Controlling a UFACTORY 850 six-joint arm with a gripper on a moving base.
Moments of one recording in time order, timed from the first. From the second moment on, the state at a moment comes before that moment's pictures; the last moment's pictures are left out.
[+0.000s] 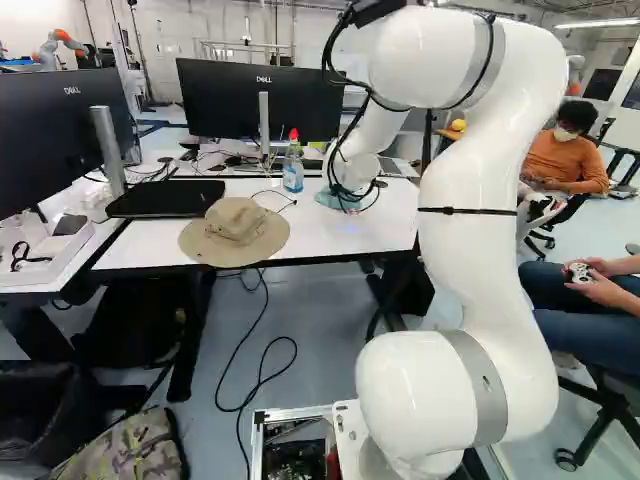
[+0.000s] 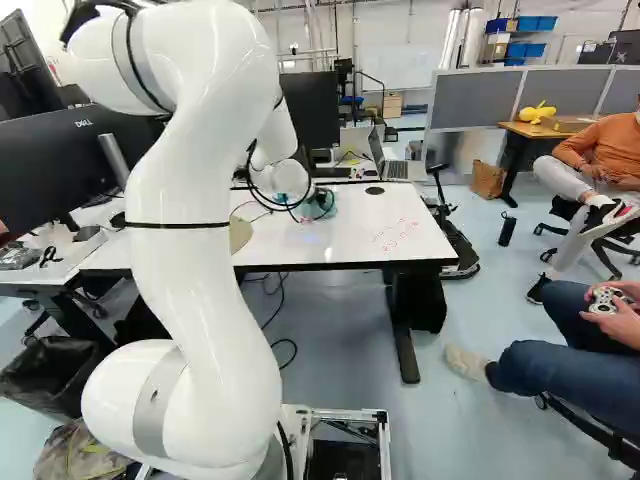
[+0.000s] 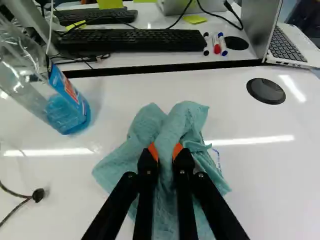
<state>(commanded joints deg) -3.0 -29.6 -62.0 0.0 20.4 0.0</state>
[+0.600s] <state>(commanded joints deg) -6.7 -28.5 -60.6 0.0 20.4 0.0</state>
